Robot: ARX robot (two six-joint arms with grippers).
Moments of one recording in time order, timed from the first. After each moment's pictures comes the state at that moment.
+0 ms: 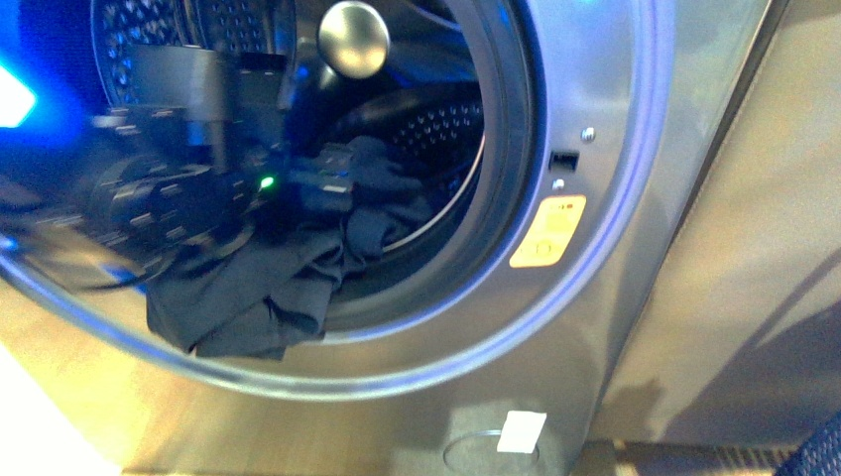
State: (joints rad) left arm -0.20 2.11 1.11 0.79 -0.10 0.10; right arm 0.00 0.00 0.01 0.00 0.00 -0.01
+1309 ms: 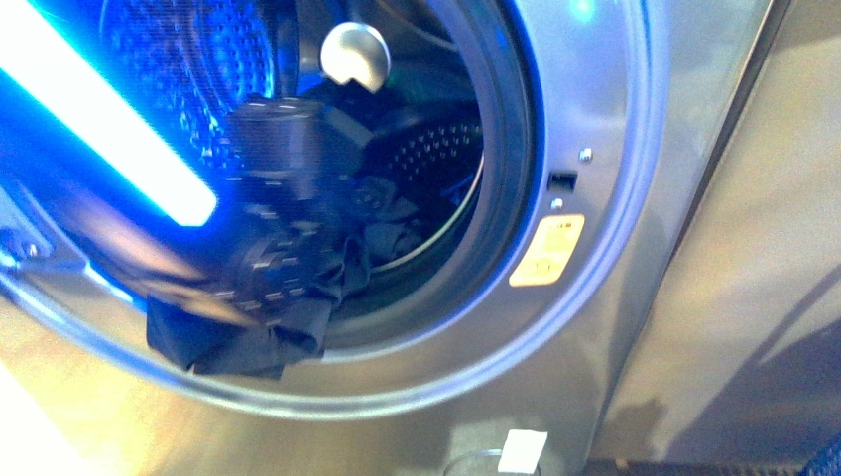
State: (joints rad) left arm -0.28 2.48 1.56 0.86 -0.68 0.63; right arm 0.00 0.00 0.01 0.00 0.00 -0.01
